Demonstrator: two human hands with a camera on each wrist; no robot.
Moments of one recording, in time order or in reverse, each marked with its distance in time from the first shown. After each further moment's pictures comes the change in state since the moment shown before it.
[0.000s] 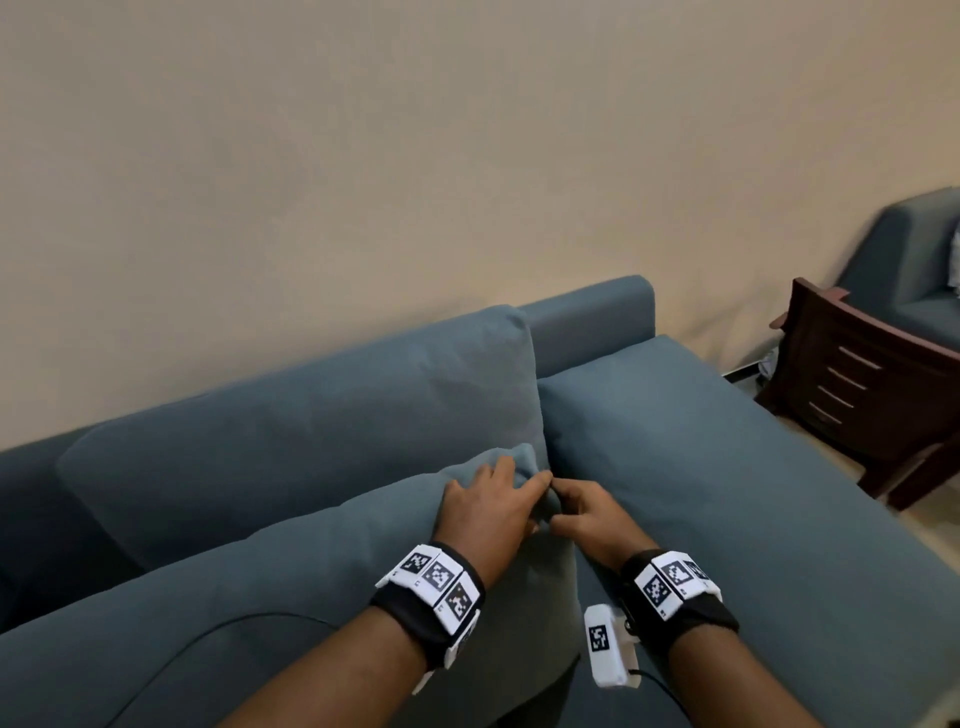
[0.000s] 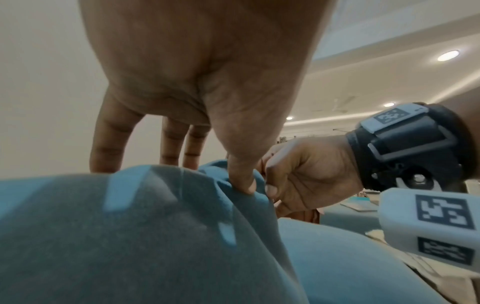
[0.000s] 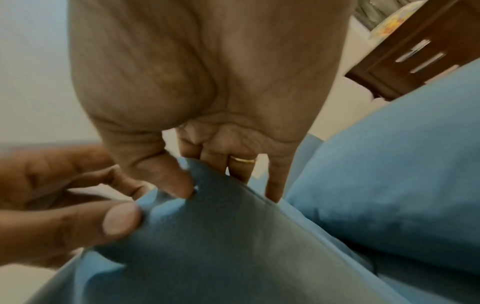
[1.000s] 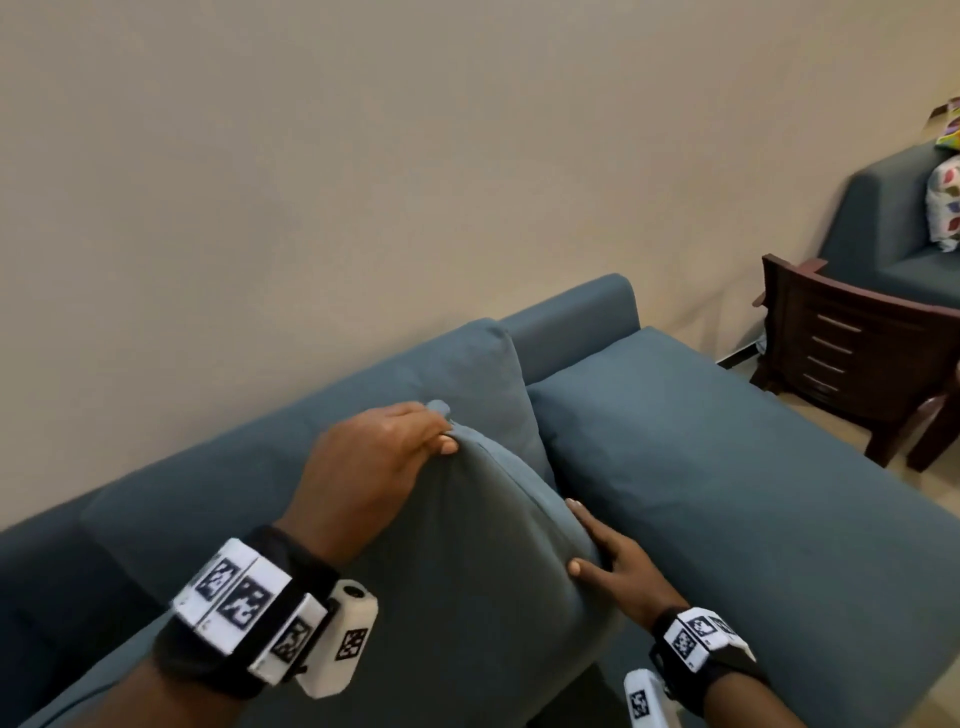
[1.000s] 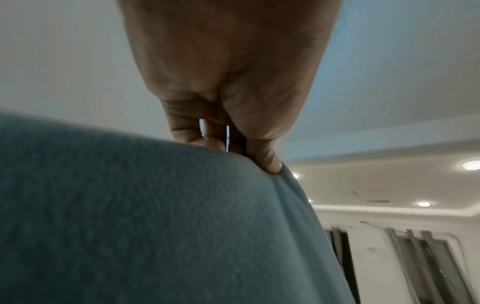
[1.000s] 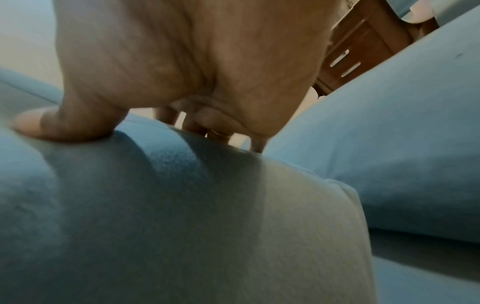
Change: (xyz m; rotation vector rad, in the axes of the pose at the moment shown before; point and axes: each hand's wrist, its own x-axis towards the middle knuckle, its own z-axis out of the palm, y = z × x) left_hand -0.063 -0.038 -0.148 -0.139 0.481 0.234; right_hand -0.082 0.069 0.003 0.103 0.111 -0.009
